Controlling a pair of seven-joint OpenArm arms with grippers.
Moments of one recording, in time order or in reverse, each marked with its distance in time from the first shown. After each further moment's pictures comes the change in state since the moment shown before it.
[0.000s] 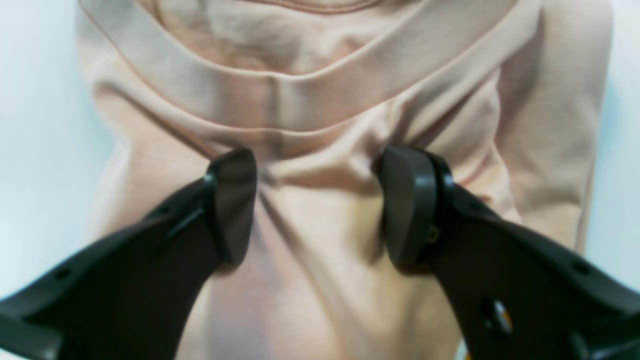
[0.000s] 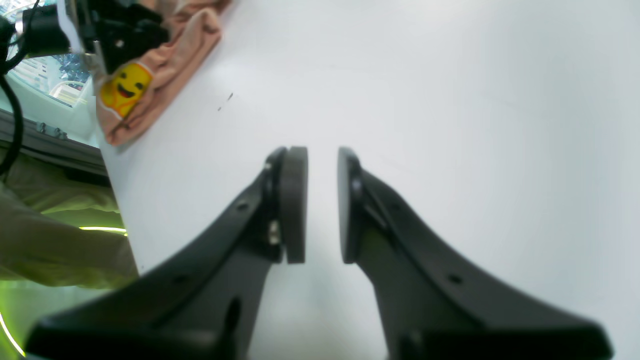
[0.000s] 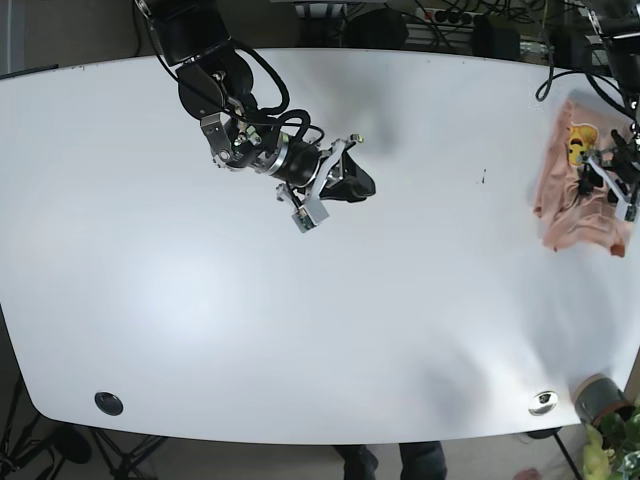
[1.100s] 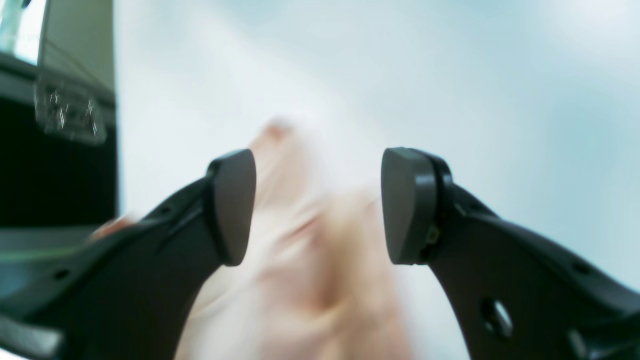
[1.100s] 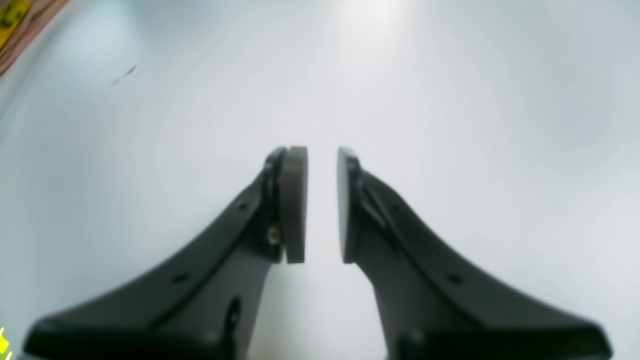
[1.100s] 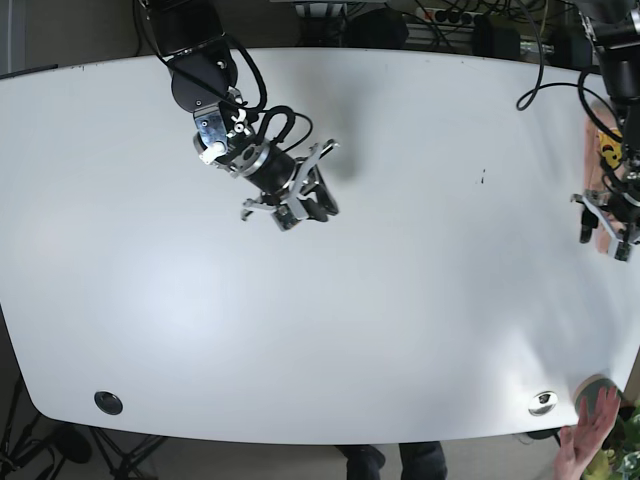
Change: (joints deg) left arm -2.4 4.2 0.5 14.4 5.7 6.8 -2.3; right arm -3.0 0.5 6.3 1.2 -25.8 0.5 13.6
